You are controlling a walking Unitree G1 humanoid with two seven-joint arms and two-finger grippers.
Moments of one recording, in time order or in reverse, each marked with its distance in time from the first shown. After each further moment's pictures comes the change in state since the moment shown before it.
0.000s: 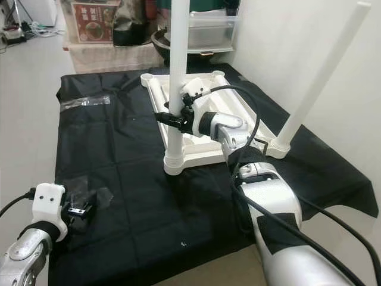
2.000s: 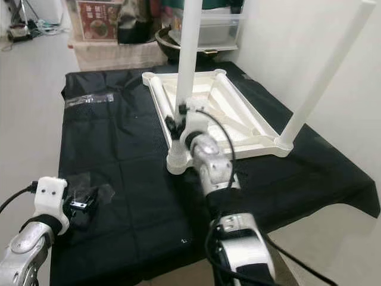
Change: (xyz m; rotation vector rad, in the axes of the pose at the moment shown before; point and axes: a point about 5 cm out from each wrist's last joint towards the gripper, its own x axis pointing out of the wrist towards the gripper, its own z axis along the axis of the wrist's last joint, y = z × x) left arm 0.004 -0.003 0.004 0.003 -0.012 -0.015; right arm -0.009 0.026 -0.007 0.155 -0.096 -0.524
